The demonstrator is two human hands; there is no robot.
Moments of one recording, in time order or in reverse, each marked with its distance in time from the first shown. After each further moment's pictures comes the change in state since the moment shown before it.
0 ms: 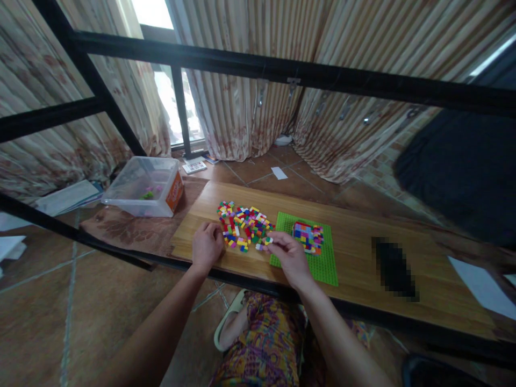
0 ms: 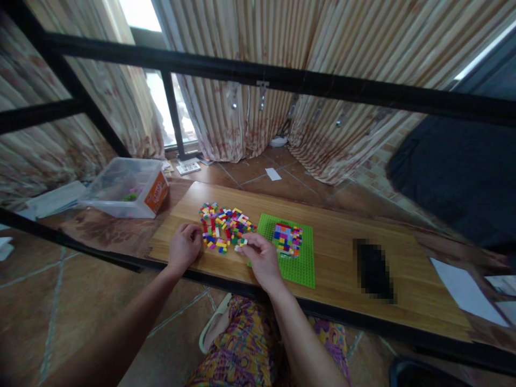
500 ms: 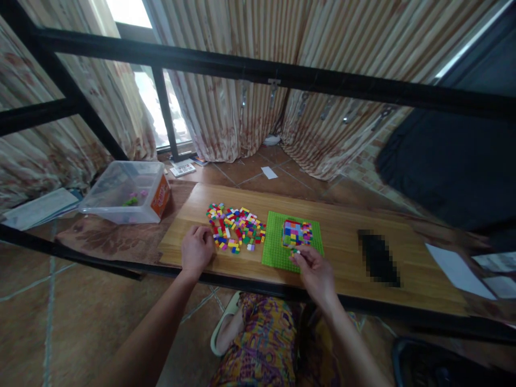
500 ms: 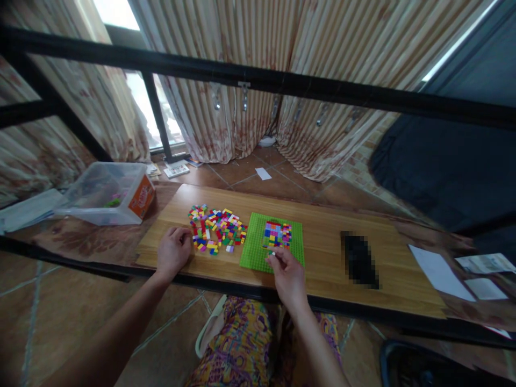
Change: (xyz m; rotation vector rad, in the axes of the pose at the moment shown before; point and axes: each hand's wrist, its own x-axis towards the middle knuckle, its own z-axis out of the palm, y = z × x) left_hand 0.002 -0.001 0.001 0.030 0.009 0.005; right_hand -0.039 0.017 -0.075 -0.246 0.305 -0.012
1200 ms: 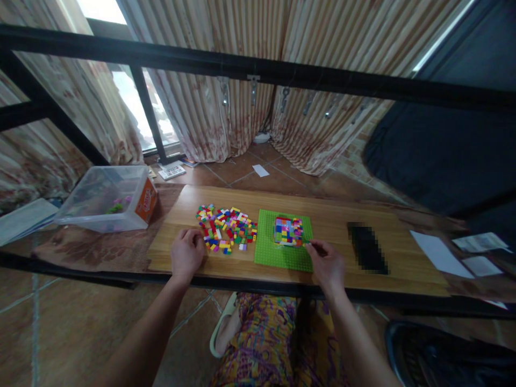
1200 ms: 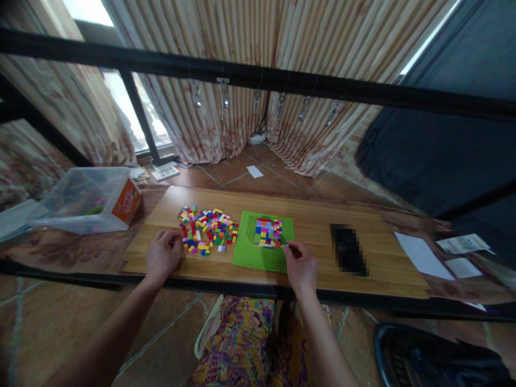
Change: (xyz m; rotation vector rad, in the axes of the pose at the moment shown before) left_hand 0.002 -0.001 -0.001 -0.001 -0.003 0.027; right_hand 0.023 0.012 -0.045 -0.361 0.330 -0.093
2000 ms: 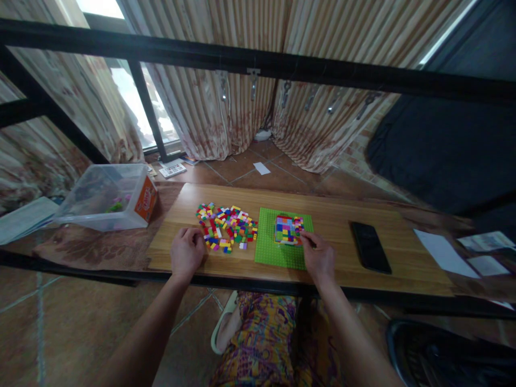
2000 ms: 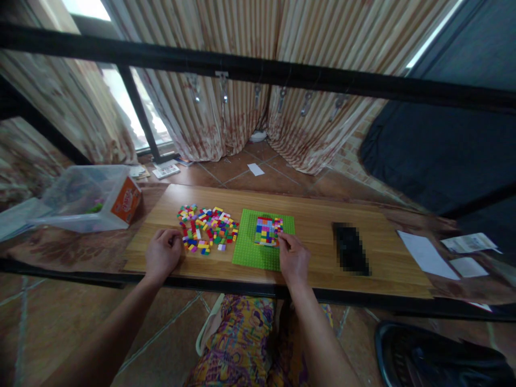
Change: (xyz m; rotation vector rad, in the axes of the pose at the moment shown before) left_hand 0.000 -0.003 0.002 -0.002 0.009 0.009; right_hand 0.012 0.003 0.023 -0.106 0.004 -0.313
